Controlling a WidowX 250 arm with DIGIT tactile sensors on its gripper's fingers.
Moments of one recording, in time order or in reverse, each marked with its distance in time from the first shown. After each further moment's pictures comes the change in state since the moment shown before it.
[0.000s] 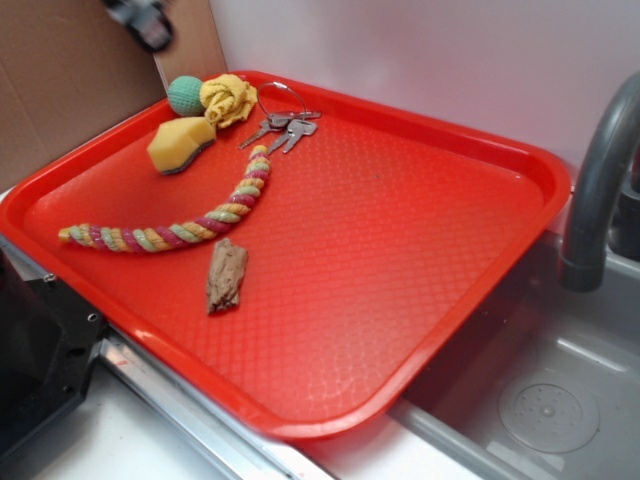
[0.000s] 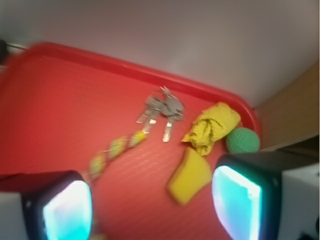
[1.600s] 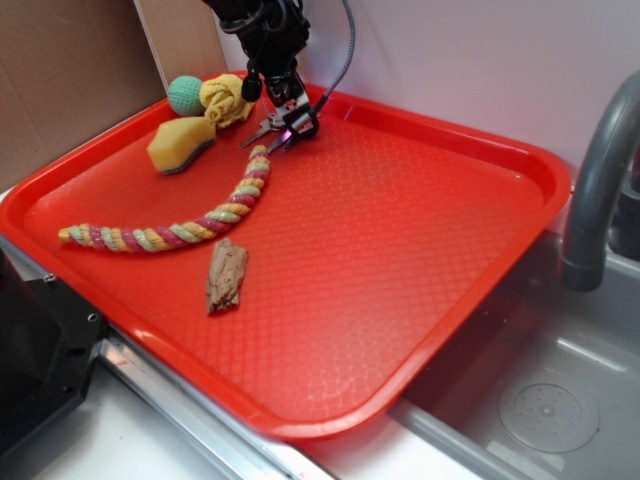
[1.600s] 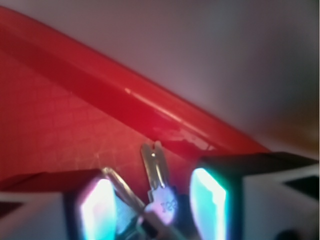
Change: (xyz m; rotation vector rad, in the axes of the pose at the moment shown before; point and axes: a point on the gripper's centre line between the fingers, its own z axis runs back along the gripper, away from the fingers) arm 0.065 0.027 -0.130 0.005 -0.088 -0.204
